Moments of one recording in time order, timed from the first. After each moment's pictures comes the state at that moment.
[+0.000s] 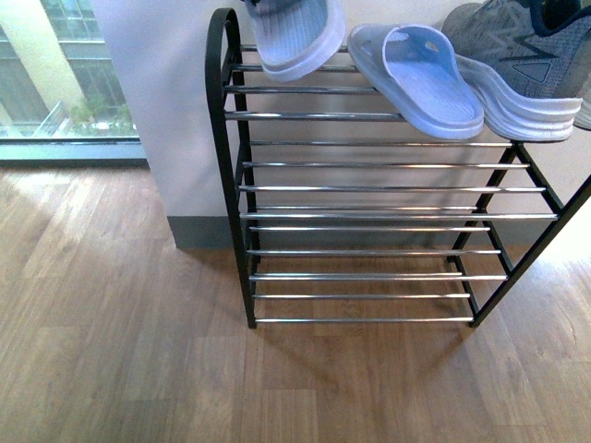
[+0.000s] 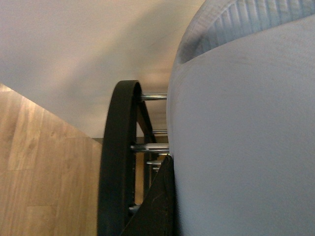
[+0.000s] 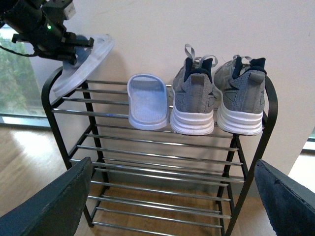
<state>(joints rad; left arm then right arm) -0.43 2.42 2.21 -0.47 -0.29 -0.21 0.00 0.00 0.02 0.00 0.00 -0.01</state>
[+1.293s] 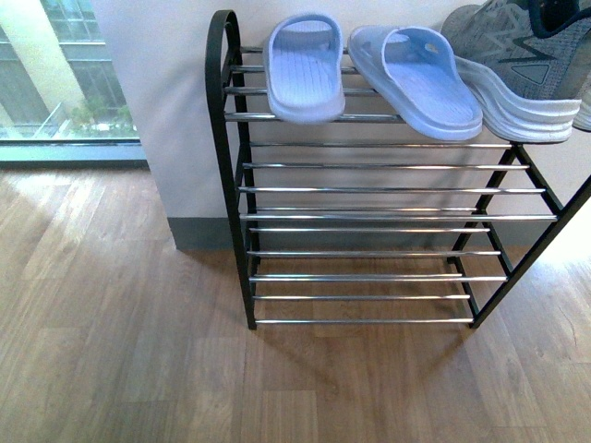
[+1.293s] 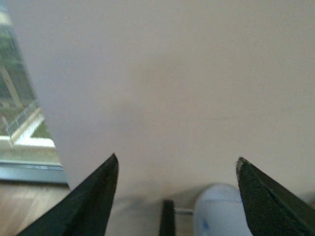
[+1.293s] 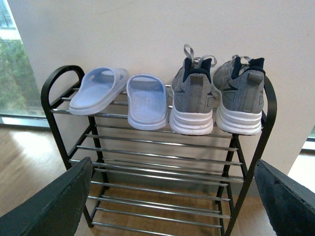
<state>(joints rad) -0.37 1.84 1.34 0.53 -0.36 -0.06 0.00 0.00 0.02 0.00 0.00 -0.01</state>
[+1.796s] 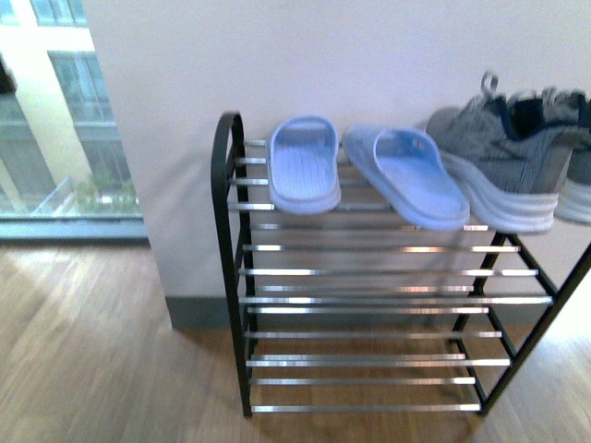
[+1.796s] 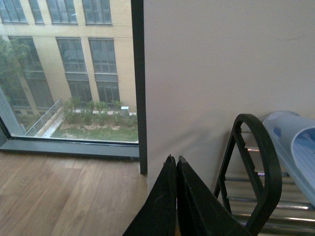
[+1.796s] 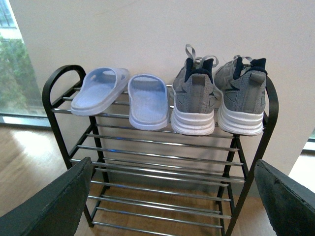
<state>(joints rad) -0.19 1.41 0.49 0.92 -0.18 -0.01 0.00 0.00 0.02 0.00 0.00 -0.01</state>
